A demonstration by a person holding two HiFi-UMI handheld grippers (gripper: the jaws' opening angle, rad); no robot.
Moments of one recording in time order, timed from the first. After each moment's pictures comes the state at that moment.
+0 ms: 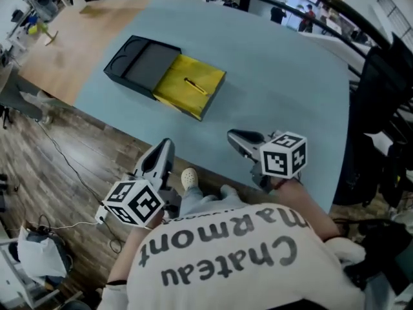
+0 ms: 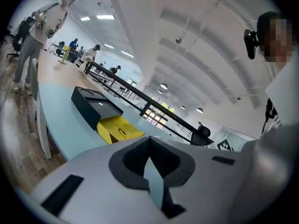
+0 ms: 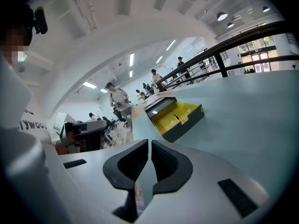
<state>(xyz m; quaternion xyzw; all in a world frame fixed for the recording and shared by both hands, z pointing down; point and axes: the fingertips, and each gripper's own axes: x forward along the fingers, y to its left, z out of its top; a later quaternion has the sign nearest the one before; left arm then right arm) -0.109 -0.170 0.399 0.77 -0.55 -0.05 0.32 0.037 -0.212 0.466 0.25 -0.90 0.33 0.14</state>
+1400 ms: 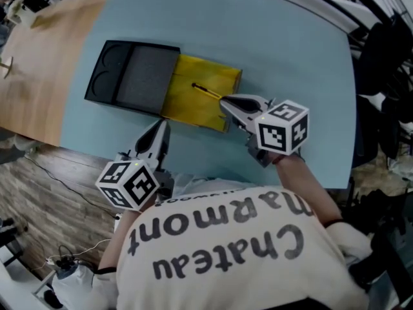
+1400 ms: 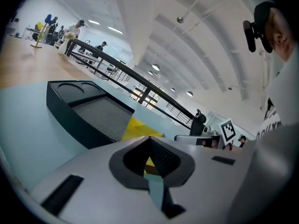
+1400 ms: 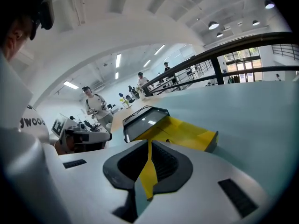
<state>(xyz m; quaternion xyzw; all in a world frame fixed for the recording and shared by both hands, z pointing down) -0.186 -0.317 0.454 0.82 -0.44 0.03 0.36 -0.049 -0.346 0.472 0.35 -0.87 0.32 0.14</state>
